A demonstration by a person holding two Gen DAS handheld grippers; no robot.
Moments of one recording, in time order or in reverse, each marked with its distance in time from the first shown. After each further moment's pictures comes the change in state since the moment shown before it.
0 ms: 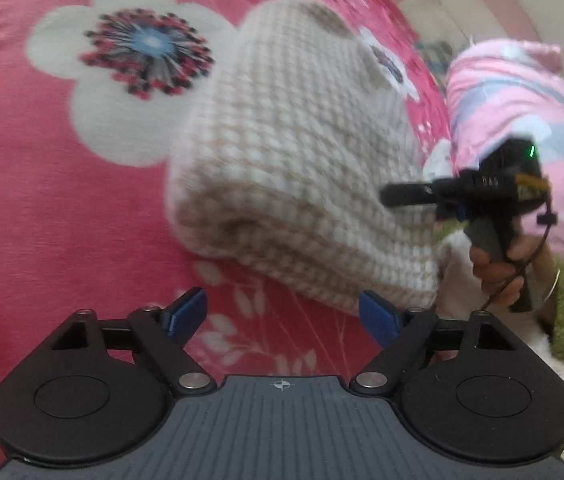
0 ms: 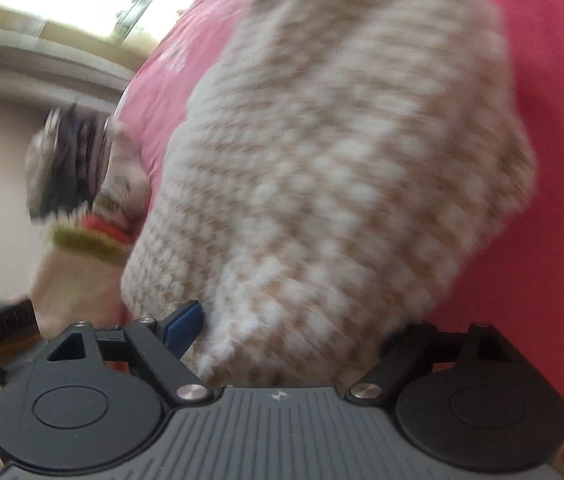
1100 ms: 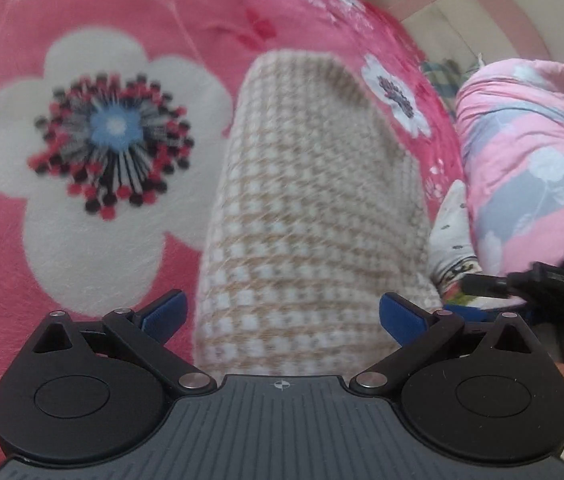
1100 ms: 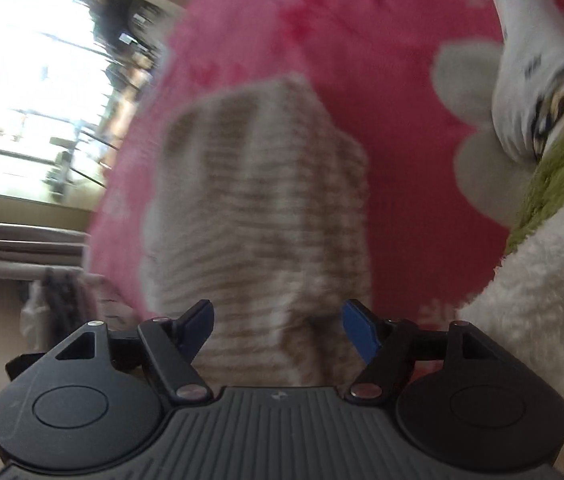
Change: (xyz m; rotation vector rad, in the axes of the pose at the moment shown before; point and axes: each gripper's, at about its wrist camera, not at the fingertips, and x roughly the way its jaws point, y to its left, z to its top) left arm 0.058 -0.007 0.078 0.012 0.001 -0.017; right arm -0.073 -0.040 -0.034 0.378 -0.257 -0.078
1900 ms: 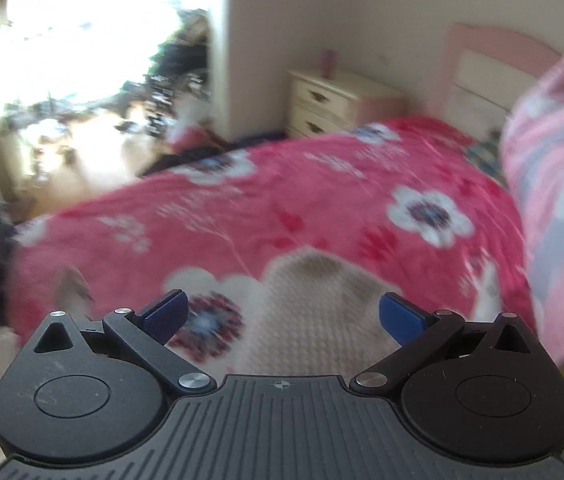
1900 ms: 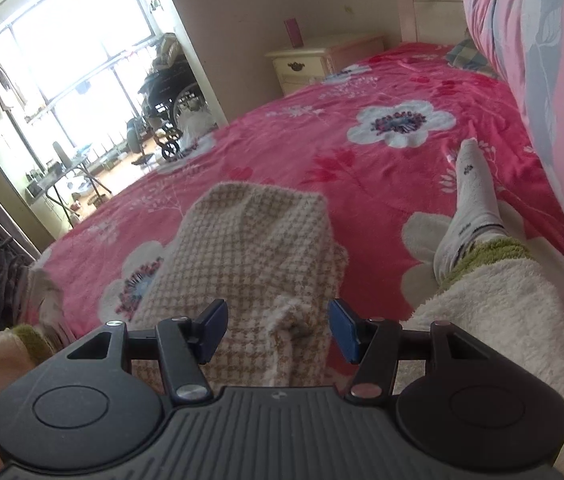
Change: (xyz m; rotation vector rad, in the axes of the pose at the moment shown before) left arm -0.126 -0.238 -0.027 0.307 -0.444 0.566; right arm -0.083 0.061 -0.140 -0.438 -0.545 -0.216
